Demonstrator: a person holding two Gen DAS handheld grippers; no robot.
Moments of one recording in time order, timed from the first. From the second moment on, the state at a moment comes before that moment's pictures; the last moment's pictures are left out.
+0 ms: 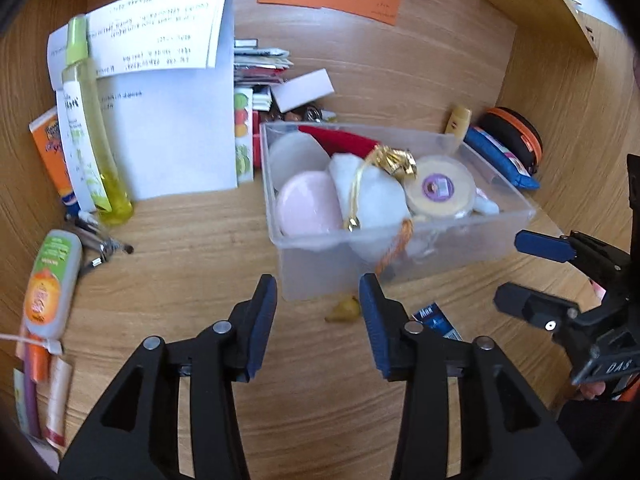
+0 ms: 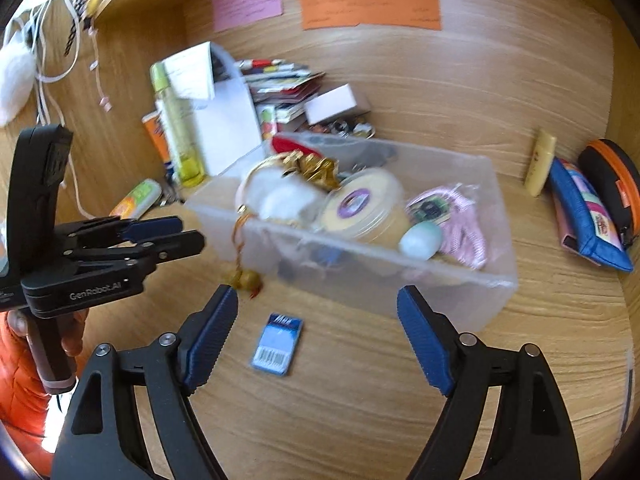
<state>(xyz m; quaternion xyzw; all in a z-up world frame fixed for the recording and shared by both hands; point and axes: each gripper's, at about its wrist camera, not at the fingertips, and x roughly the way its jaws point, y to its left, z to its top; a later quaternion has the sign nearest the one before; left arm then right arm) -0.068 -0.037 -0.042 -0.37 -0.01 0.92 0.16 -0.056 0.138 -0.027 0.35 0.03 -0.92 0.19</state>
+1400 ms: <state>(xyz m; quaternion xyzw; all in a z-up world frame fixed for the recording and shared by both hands) -0.093 0.007 -0.078 -0.43 0.00 0.89 0.17 -0.073 0.111 -0.076 0.43 0.07 -0.87 0.23</state>
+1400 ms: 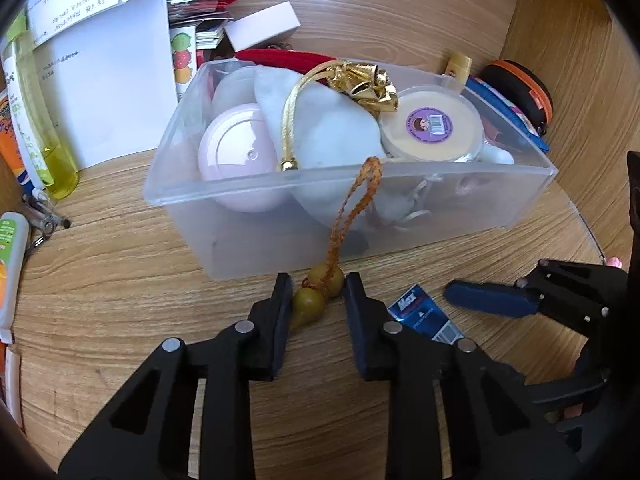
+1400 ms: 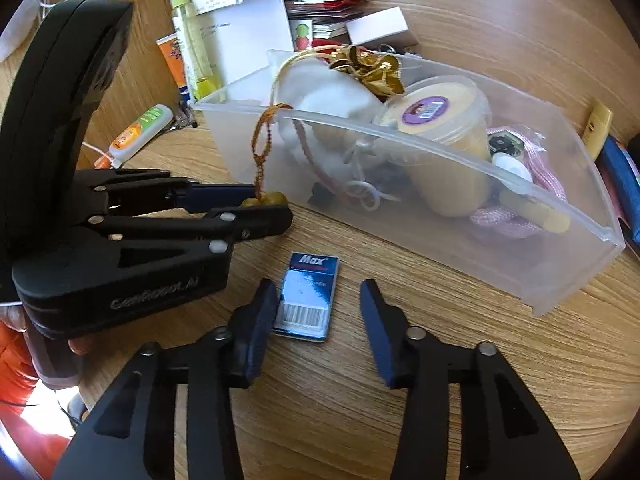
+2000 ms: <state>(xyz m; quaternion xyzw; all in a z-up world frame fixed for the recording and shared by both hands) -0.069 0.011 -0.049 -0.39 -0.02 0.90 0.19 -0.063 0.143 -0.041 0.38 0.02 -0.90 0.22</state>
